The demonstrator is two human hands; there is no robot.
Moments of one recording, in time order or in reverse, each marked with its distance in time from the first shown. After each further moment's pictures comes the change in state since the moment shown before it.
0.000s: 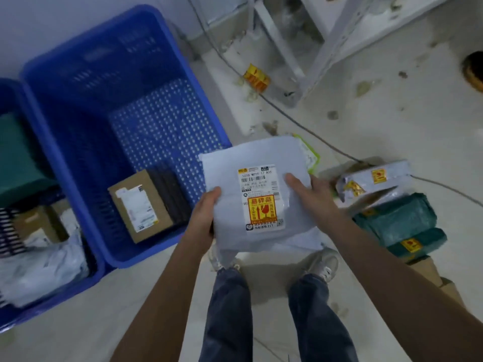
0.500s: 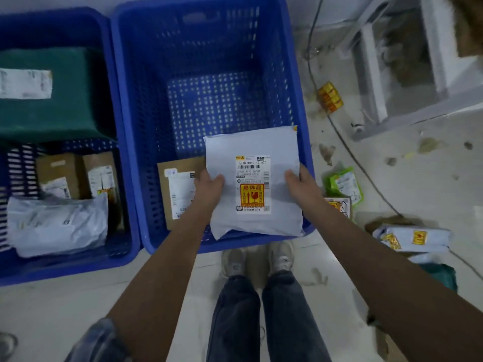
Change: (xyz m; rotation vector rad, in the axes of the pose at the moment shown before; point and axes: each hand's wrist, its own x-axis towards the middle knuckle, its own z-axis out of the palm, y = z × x) left_hand 0.106 0.055 -0.144 0.214 0.257 0.079; right_hand 0.057 -0.058 0.197 -0.396 -0.116 -0.094
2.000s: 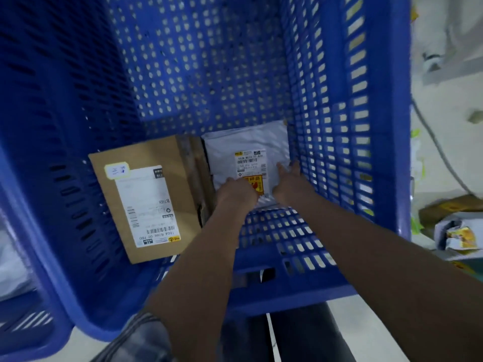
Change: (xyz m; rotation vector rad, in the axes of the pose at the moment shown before) left_hand 0.163 -0.093 0.107 1.120 -0.343 -0.050; right_hand 0.181 0.132 0.110 -0.958 -0.343 0.162
